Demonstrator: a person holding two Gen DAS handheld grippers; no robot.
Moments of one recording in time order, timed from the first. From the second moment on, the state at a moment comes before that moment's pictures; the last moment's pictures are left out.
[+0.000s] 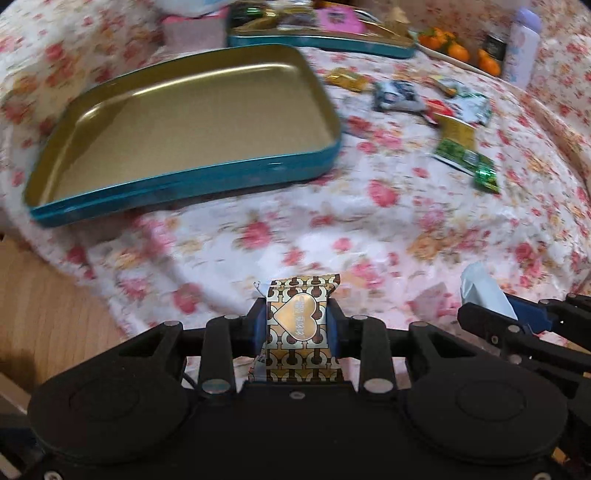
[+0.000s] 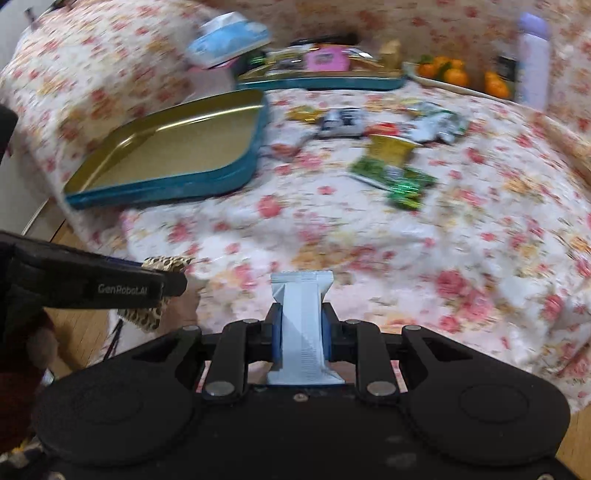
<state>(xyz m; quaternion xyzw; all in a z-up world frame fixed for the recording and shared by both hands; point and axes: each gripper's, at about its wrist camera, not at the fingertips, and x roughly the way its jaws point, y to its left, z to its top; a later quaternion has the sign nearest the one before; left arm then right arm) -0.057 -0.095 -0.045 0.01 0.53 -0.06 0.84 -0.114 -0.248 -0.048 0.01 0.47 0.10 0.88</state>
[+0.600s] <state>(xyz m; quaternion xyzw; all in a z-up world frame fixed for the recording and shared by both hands) -0.008 0.002 0.009 -0.03 0.43 0.05 0.90 -0.035 -0.151 0.002 -0.02 0.39 0.20 0.90</state>
